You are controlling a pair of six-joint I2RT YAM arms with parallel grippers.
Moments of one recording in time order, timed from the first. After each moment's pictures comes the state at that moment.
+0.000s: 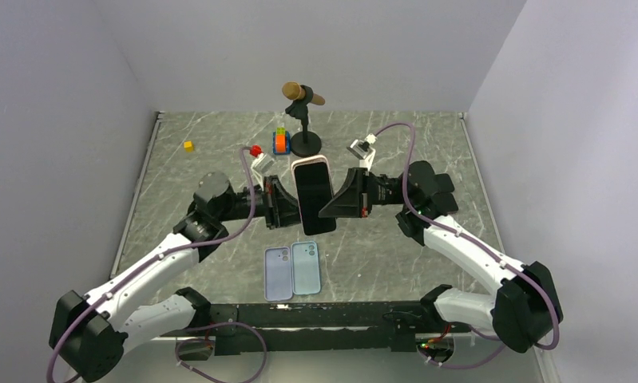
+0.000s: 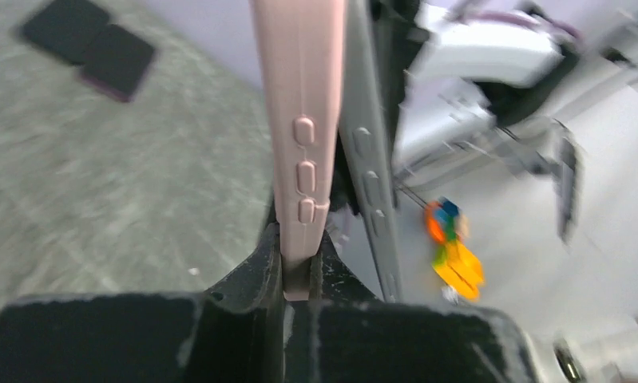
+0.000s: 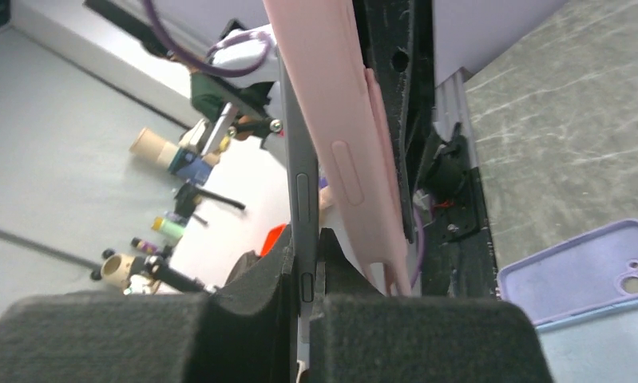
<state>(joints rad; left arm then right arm) -0.60 1.00 0.66 0.49 0.90 -0.78 0.55 1.16 0.73 0.75 -1.14 1.21</state>
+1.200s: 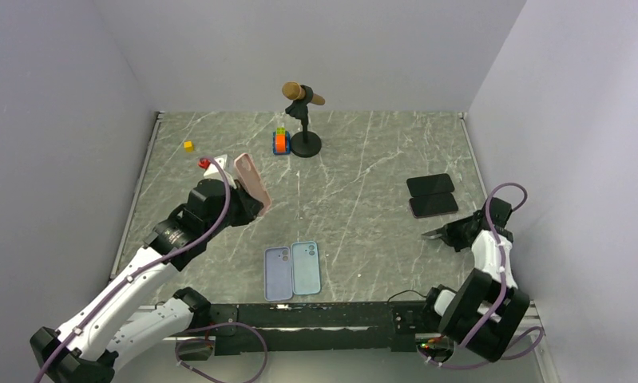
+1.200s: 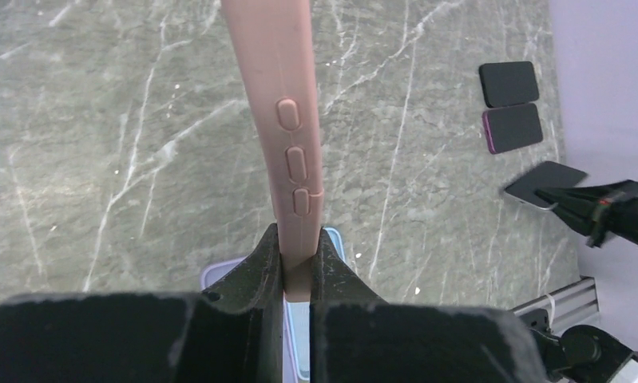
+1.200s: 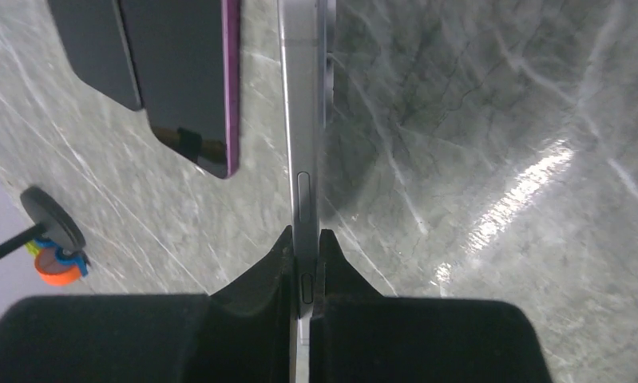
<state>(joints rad) -0.60 0.82 0.83 -0.52 -0.15 -0.70 -0.53 1.06 0.55 -0.51 -0.21 0.81</state>
